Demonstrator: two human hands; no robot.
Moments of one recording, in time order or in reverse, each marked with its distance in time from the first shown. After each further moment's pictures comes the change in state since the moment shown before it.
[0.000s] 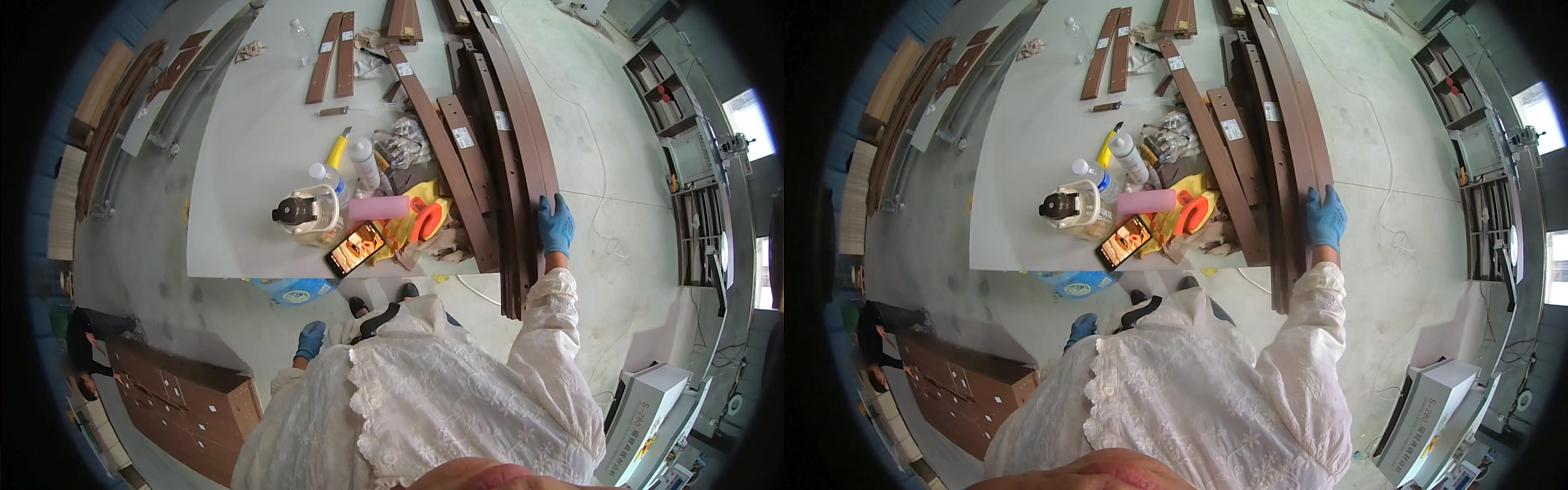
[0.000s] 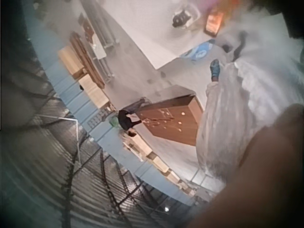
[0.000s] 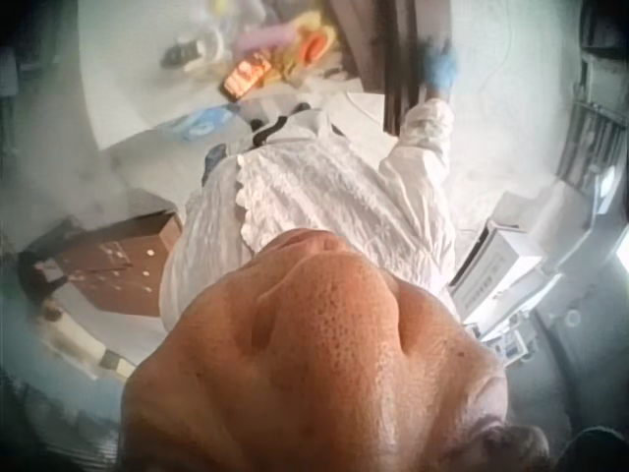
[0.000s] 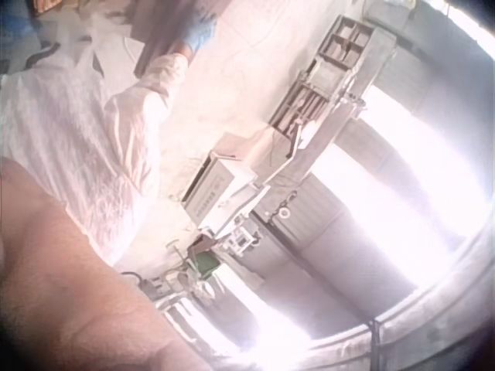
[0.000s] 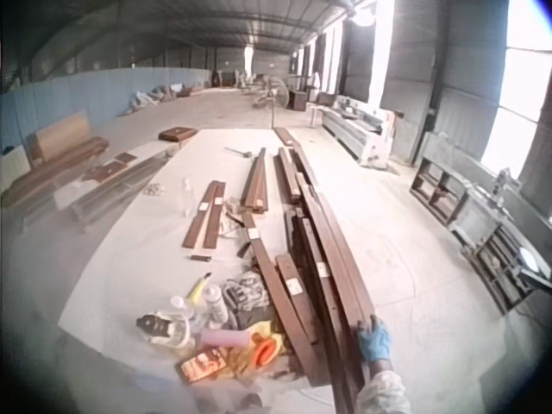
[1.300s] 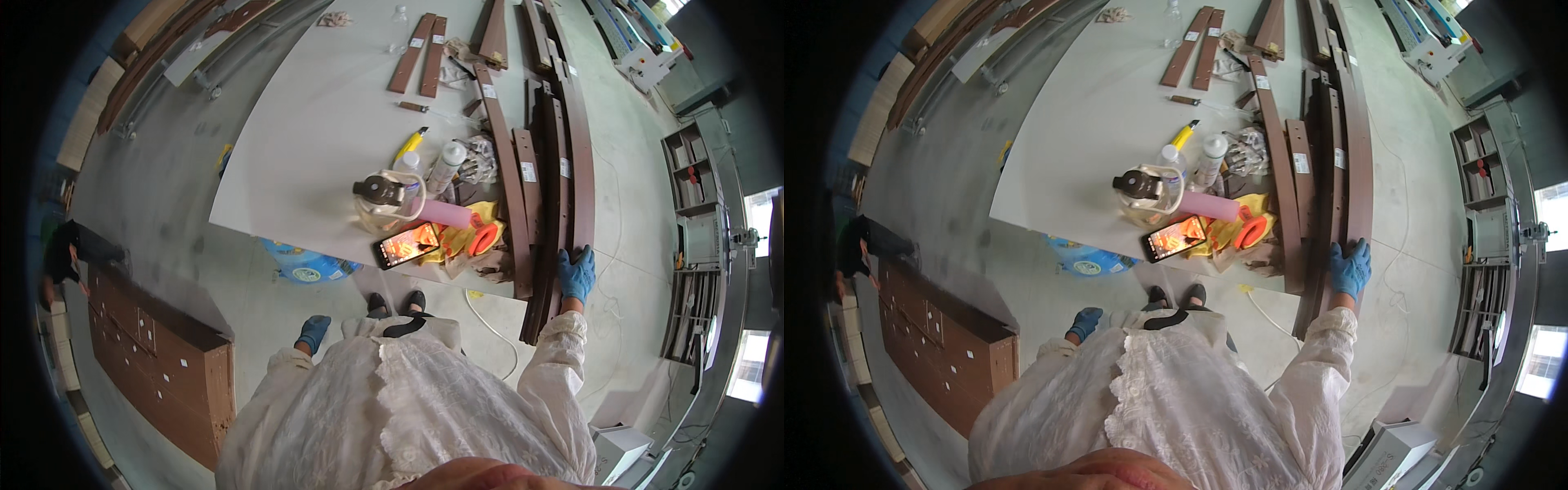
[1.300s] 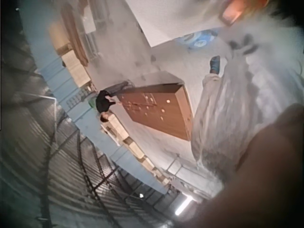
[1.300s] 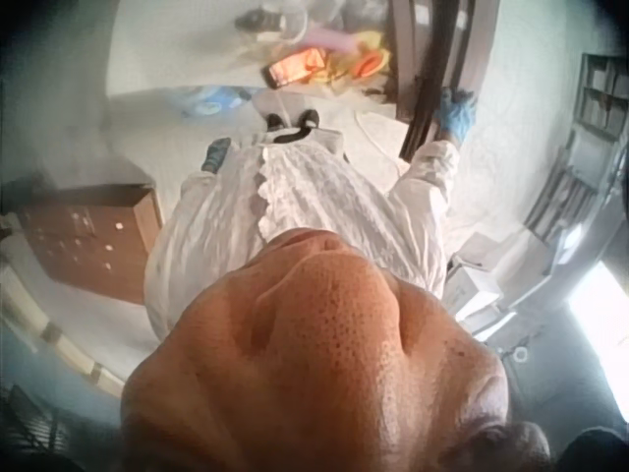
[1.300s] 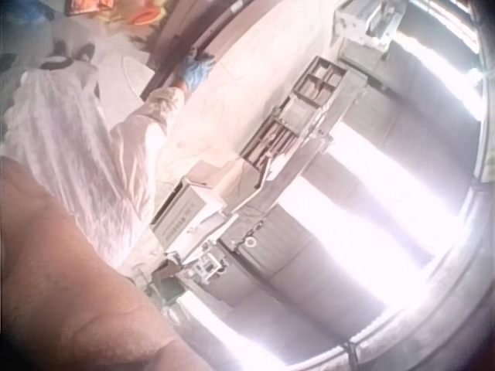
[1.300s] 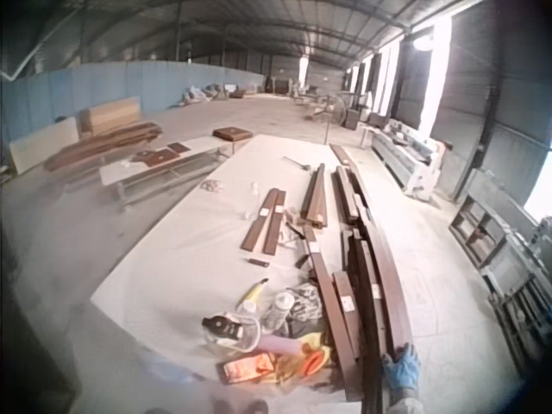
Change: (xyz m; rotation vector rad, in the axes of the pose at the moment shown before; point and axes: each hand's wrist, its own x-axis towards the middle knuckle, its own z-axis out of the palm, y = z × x) left_hand 0.017 -0.053 -0.046 0.168 0.033 -0.069; right_hand -0.040 -0.033 -0.003 -0.201 -0.094 -0.089
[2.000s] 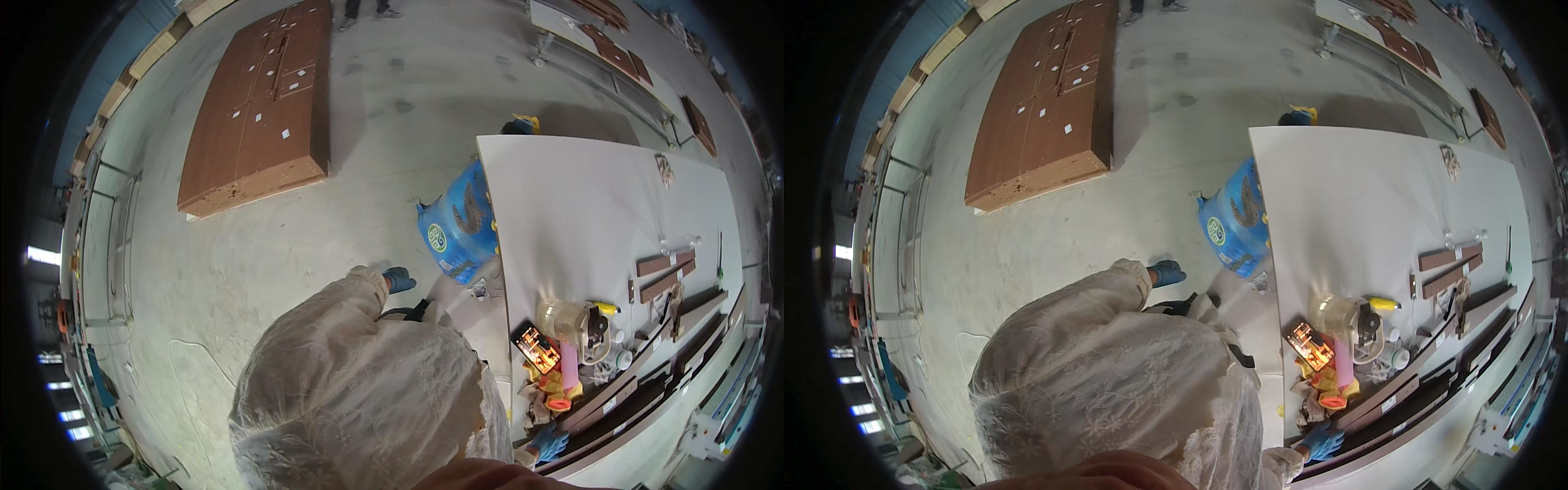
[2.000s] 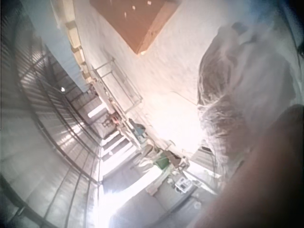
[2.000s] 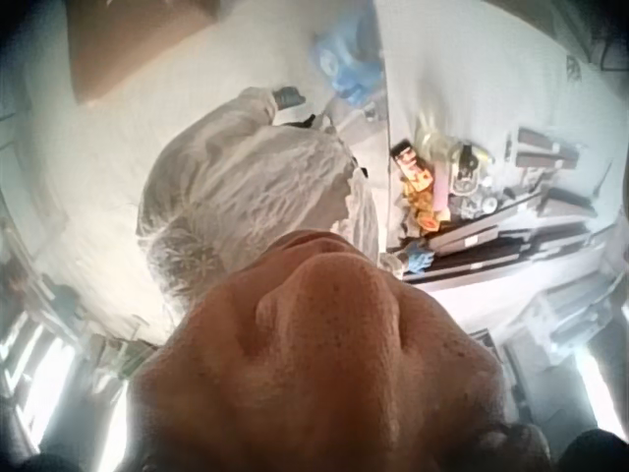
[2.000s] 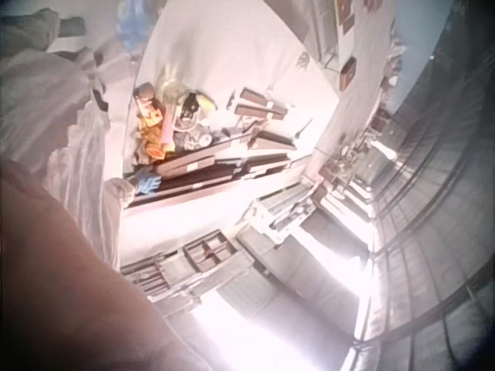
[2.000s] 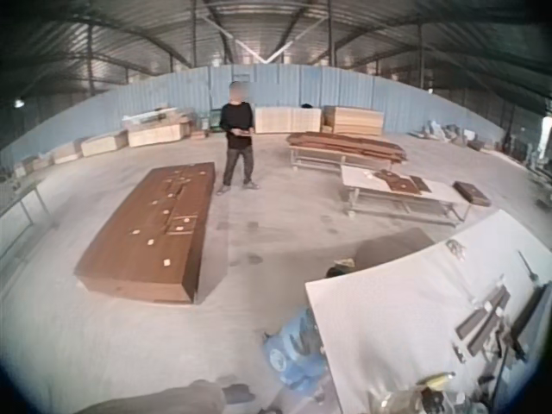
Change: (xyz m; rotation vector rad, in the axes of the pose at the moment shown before) left_hand -0.023 -0.061 -0.020 0.188 0.205 0.079; right_hand -0.050 -0.109 0.050 -0.494 -0.142 -0.276
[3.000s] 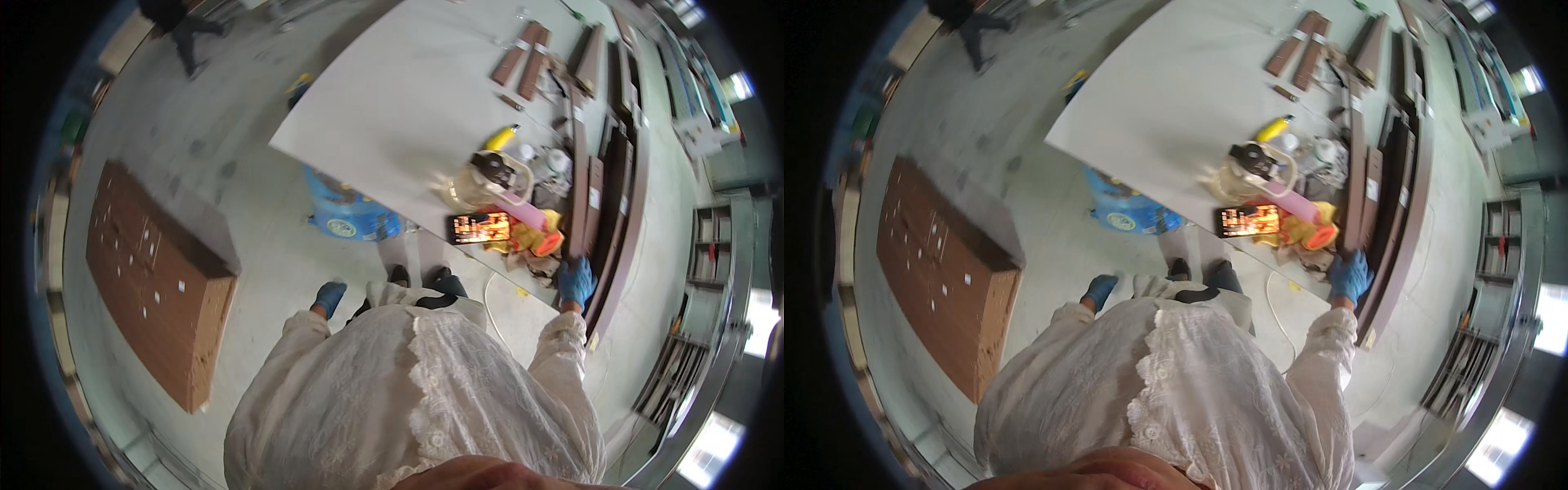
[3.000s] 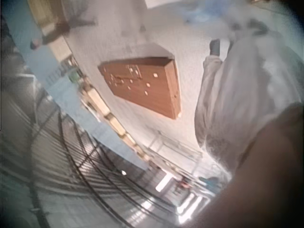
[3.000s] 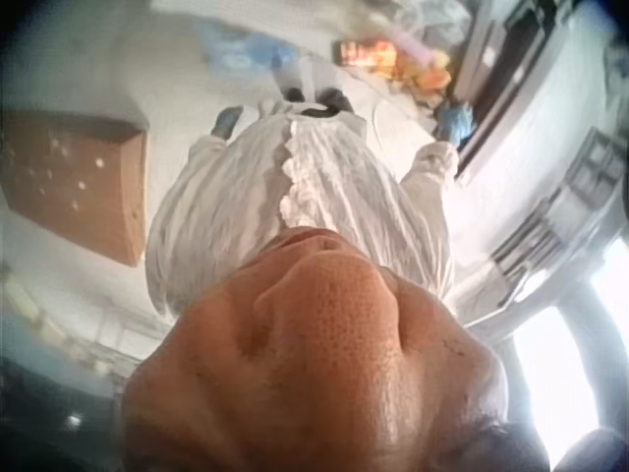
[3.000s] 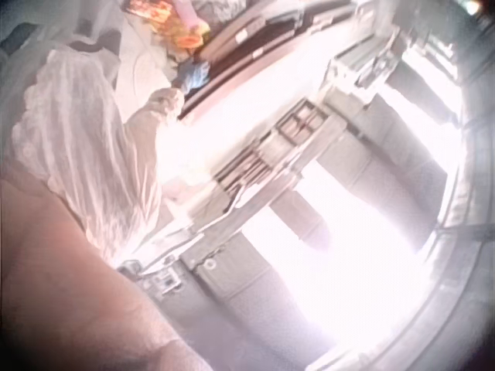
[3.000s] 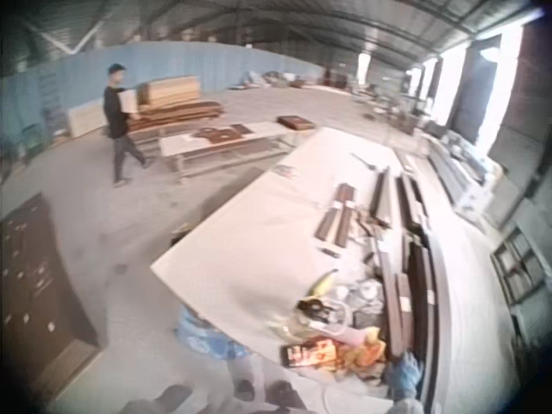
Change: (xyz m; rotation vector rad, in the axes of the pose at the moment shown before) left_hand 0.020 -0.010 -0.020 -0.019 -0.201 0.072; right_hand -0.010 0.001 0.000 0.268 0.093 -0.068
